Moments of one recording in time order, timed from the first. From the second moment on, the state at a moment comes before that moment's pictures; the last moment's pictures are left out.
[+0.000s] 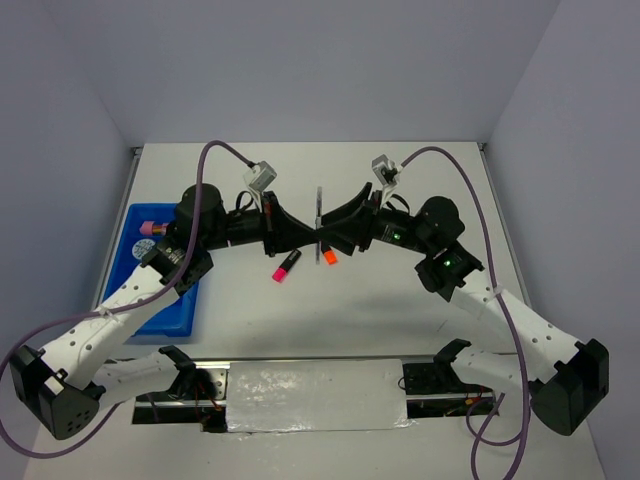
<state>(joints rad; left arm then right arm) -0.61 1.06 1.03 -0.02 0.67 -0.51 0.61 1.01 0.86 0.37 -0.66 0.61</state>
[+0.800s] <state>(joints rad) -0.61 1.09 1.09 -0.10 0.60 -0.53 0.61 1.06 0.93 0.30 -0.65 0.54</state>
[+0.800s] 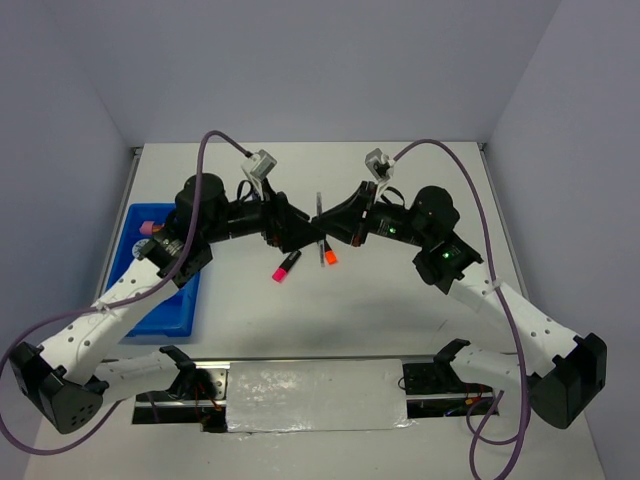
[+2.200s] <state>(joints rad) -0.59 1.17 1.29 -0.15 0.46 -0.59 0.64 1.13 1.06 0.04 -0.67 0.39</state>
